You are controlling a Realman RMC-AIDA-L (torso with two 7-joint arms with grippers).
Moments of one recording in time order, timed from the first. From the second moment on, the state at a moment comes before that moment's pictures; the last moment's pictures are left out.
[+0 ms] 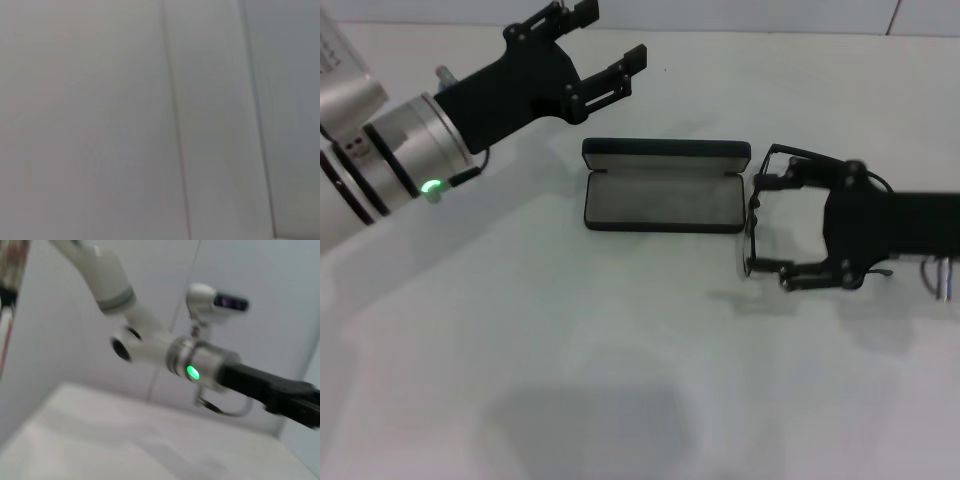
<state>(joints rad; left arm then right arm) -0.77 -2.09 2.84 -0.25 -0.77 1.49 -0.68 0.43 2.00 -1.29 -0.84 -1.52 -1.44 0.88</state>
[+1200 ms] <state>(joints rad) -0.61 -2.09 2.84 -0.07 -0.98 1.36 -0.68 0.88 2.03 -1.71 -1.23 -2.54 -1.41 1.40</state>
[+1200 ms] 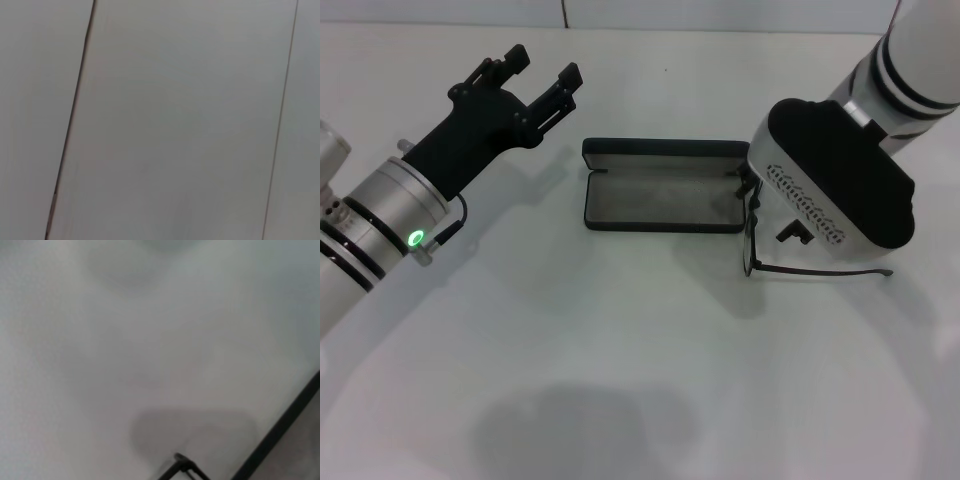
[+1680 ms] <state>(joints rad) -0.62 -2.09 2.84 -0.07 -0.98 1.32 -0.68 0.94 2.03 -1.79 -1.13 -2.55 -1.30 1.40</state>
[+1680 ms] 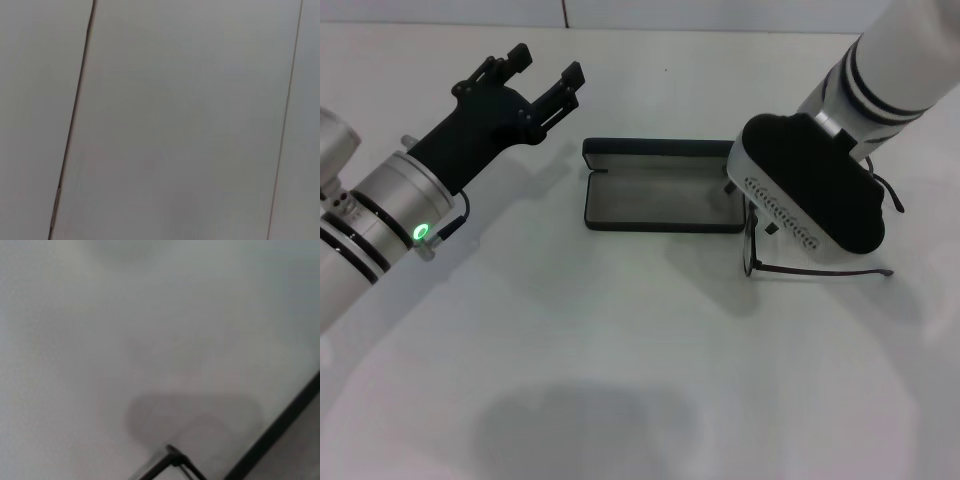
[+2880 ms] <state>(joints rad) -0.65 -2.09 2.84 -0.07 -0.98 1.28 -0.65 0.96 2.03 -1.88 -0.96 -2.53 -1.16 1.41</state>
